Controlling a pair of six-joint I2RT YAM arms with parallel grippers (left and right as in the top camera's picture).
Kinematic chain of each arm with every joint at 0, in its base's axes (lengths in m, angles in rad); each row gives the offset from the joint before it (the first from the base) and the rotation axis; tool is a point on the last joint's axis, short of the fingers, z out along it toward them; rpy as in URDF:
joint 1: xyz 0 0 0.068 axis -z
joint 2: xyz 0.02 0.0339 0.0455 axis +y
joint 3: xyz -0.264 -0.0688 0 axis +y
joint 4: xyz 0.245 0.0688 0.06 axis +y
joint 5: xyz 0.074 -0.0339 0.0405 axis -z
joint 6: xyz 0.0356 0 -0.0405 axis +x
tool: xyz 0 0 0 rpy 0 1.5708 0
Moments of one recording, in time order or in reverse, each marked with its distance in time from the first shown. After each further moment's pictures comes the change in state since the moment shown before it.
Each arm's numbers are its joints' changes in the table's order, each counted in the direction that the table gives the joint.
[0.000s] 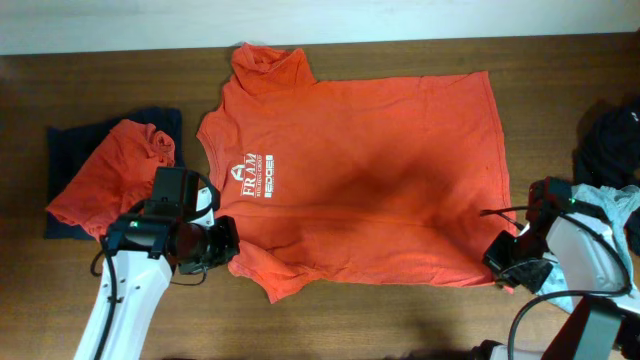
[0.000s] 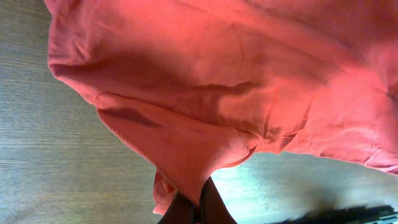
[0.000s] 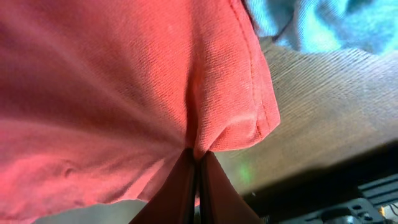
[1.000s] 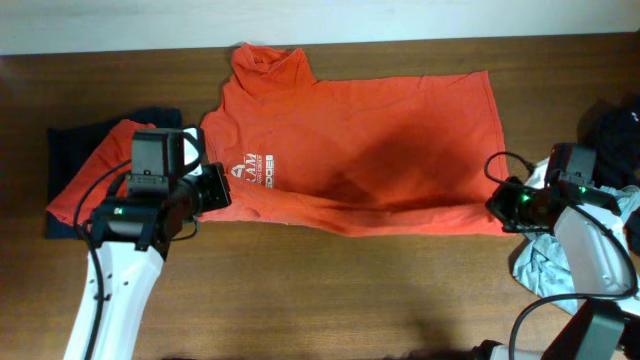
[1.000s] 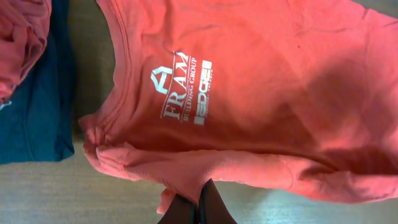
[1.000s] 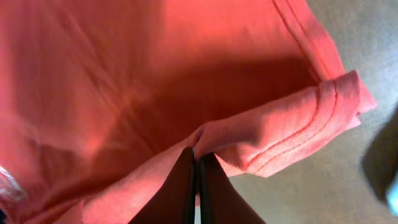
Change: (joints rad) left arm 0.000 0.027 -0.179 -0.239 -0.143 0.060; right arm 0.000 0.002 -0.093 -0.386 -0.257 0.009
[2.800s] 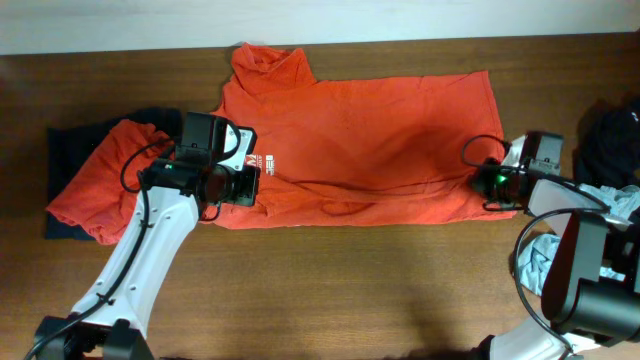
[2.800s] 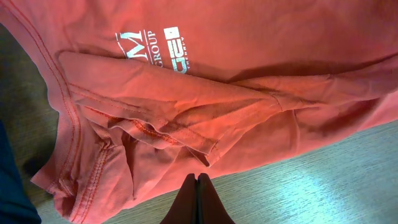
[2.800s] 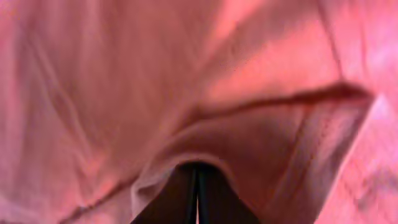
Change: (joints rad) left arm 0.088 0.279 -0.029 -0.066 0.035 0.322; right arm -0.059 0.345 -0.014 -0.501 -0.043 -0.038
